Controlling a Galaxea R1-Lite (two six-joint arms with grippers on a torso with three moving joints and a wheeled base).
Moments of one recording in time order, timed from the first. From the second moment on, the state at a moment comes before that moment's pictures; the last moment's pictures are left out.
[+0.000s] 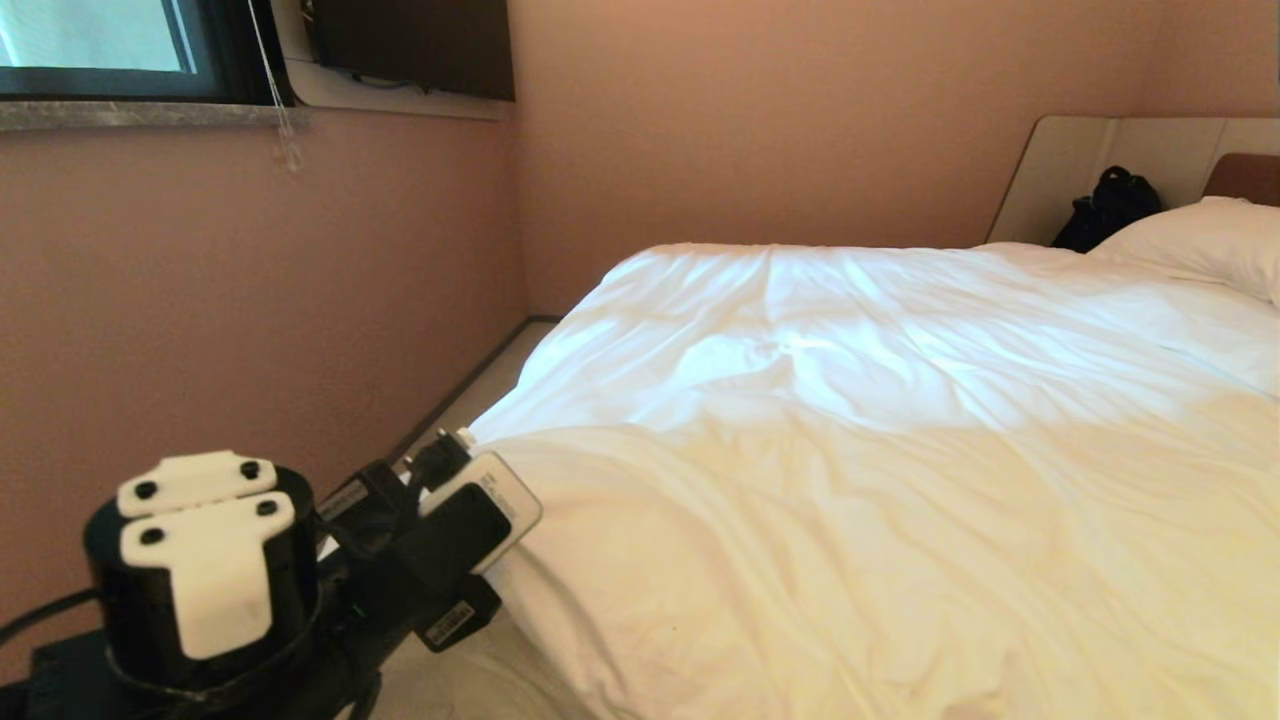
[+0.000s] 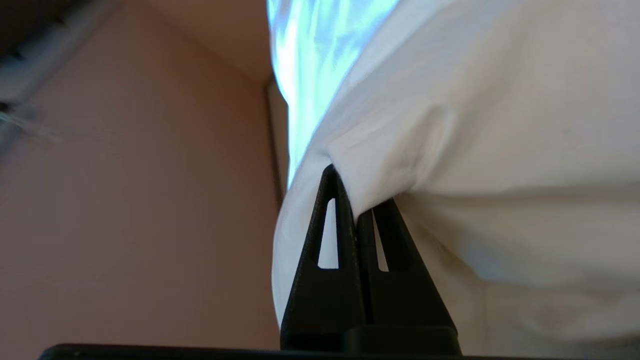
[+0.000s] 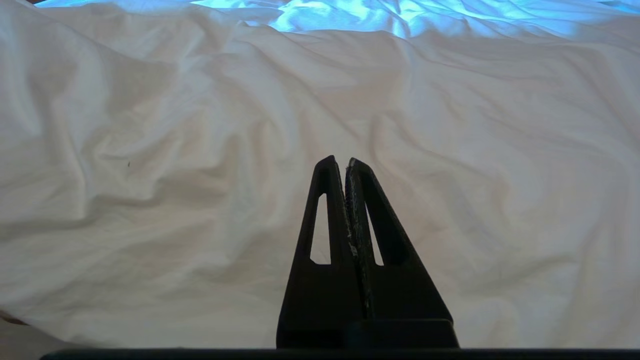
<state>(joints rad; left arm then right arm) -0.78 1.42 -0.46 -0.73 0.52 0.65 0.01 0.00 0.00 0.01 0.00 0.00</state>
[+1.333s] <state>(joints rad) -0.69 1.17 -0.64 0.40 0.14 0.15 0.01 0.00 0.00 0.01 0.00 0.00</state>
